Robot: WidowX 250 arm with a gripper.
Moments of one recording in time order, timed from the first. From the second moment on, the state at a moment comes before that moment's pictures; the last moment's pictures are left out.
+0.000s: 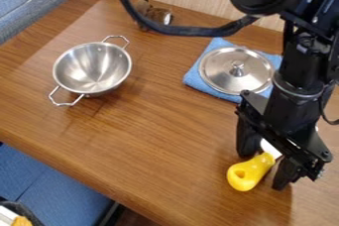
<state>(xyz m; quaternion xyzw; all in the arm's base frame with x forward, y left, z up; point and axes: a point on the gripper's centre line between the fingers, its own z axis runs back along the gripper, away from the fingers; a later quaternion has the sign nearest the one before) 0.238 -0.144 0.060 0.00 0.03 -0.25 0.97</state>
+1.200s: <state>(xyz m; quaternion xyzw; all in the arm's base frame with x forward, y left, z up) 0.236 -0.124 0.113 -0.04 -0.02 -0.25 0.97</state>
